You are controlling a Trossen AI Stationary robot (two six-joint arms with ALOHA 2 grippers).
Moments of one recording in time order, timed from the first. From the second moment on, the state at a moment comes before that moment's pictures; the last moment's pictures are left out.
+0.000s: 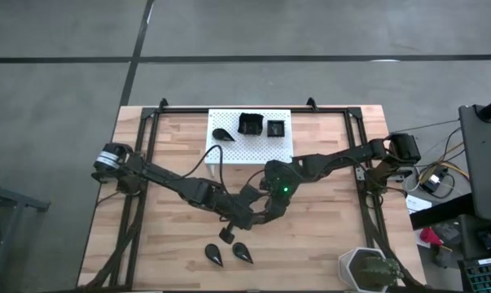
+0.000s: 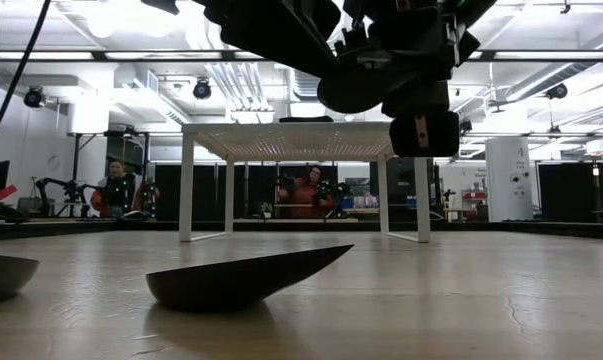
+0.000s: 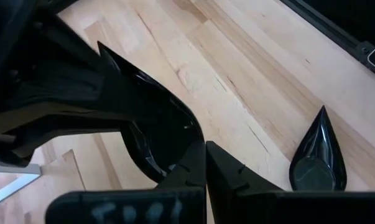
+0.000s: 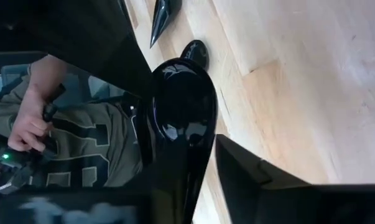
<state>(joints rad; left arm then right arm) -0.30 1.74 1.31 -0.31 0.01 0.31 0.06 1.67 1.04 -0.22 -0.66 0.89</state>
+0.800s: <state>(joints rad) -0.40 1.62 1.31 -0.70 -0.19 0.29 0.03 1.66 1.04 -0.23 -0.62 0.66</state>
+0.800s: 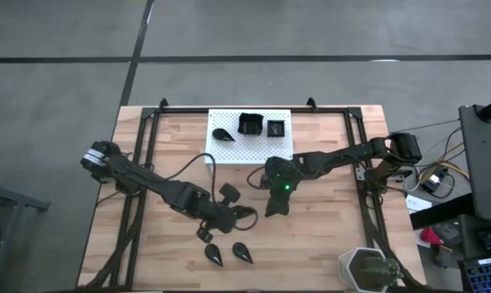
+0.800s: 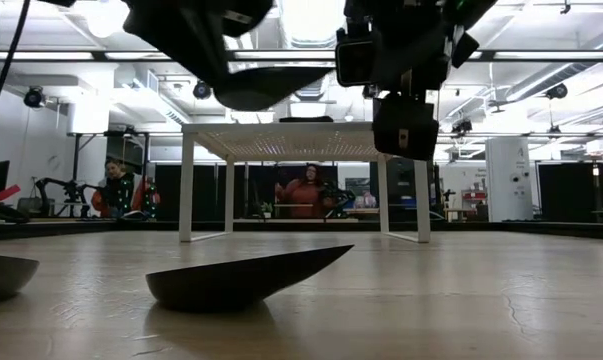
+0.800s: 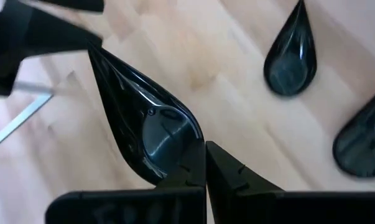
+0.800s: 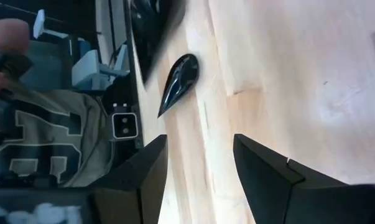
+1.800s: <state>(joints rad) -0.12 1.40 1.25 -1.03 -0.75 0.77 0.11 1.66 1.00 -0.17 -0.56 0.50</state>
